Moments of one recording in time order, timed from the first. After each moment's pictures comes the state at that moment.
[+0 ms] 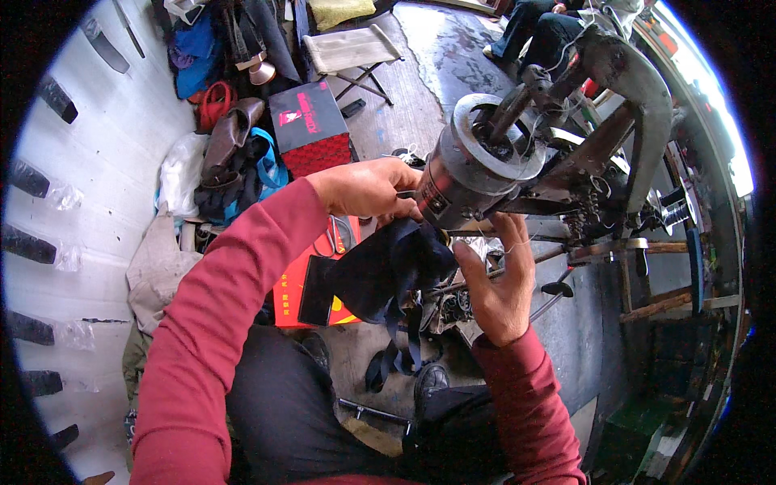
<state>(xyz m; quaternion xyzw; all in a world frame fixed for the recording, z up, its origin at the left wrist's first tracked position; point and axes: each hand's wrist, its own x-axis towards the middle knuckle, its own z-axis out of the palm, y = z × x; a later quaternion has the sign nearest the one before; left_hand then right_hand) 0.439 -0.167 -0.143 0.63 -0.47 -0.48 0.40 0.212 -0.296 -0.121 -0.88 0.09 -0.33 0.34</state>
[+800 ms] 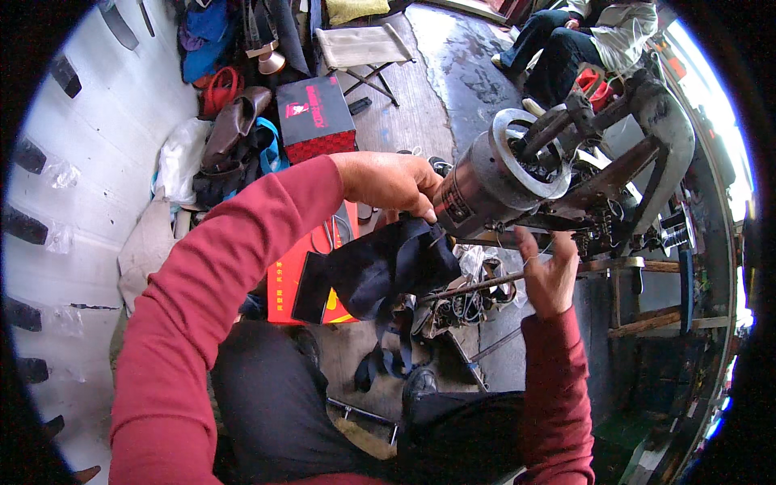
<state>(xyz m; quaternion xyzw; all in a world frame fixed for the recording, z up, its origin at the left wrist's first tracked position) 0.450 -0.182 -0.135 0.59 -0.48 -0.55 0.35 0.202 -0.378 -0.125 -0.92 0.16 -0.26 0.23</state>
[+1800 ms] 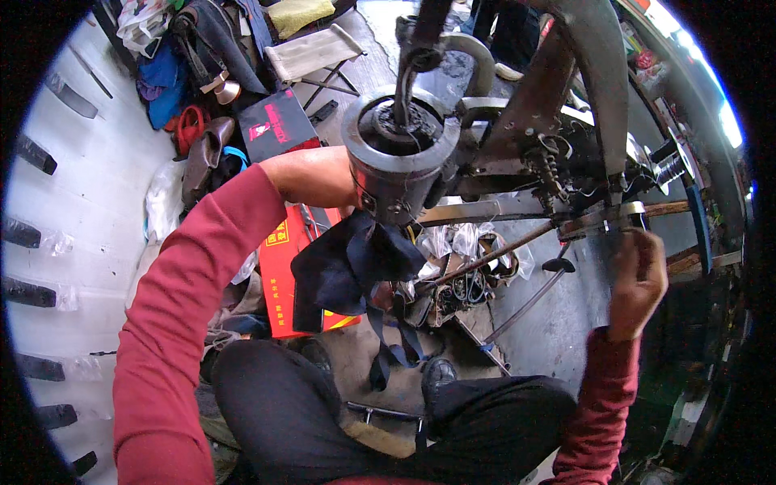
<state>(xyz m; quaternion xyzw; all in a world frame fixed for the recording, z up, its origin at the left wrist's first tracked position) 0.463 -0.177 -0.133 0.67 -0.55 -0.39 0.32 0.083 -0.440 -0.073 -0.84 0.30 -0.41 0.18</state>
